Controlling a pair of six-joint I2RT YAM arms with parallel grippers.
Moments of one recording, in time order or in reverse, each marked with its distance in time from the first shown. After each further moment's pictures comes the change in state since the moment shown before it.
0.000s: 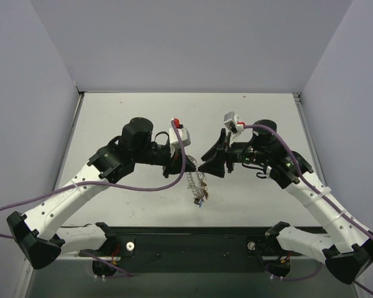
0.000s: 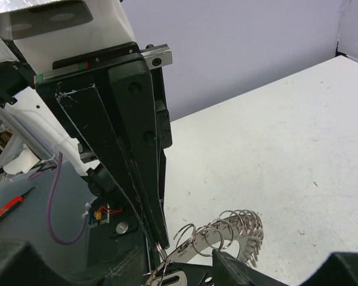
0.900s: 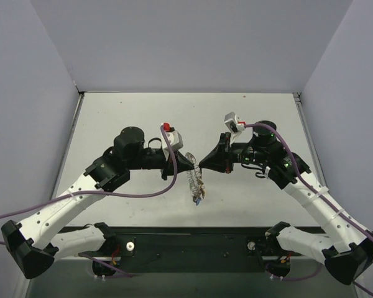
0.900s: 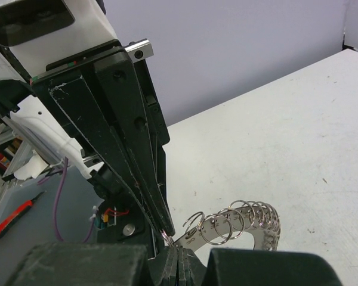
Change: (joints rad) left arm 0.006 -0.098 -0.155 0.205 -0.066 -0.053; right arm -0.026 -0.003 -0.046 0.058 -0.034 0.050
